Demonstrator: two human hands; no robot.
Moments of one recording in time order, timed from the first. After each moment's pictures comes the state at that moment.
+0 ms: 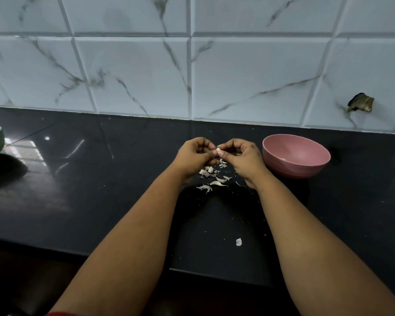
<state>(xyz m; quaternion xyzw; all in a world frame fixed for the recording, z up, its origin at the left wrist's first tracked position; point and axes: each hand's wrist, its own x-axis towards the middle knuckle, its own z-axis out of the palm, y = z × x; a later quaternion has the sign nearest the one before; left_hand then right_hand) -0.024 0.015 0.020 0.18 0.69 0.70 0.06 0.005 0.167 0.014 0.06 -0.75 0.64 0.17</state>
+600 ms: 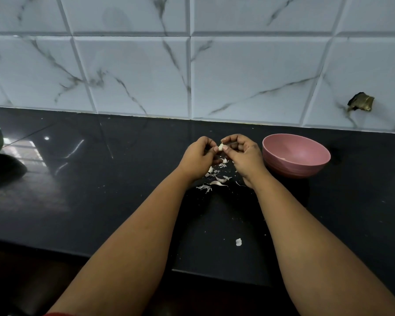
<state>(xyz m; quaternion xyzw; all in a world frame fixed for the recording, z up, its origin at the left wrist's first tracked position) -0.019 0.028 0.017 0.18 0.76 0.62 -0.03 -0.001 0.166 0.012 0.03 -0.73 0.65 0.21</state>
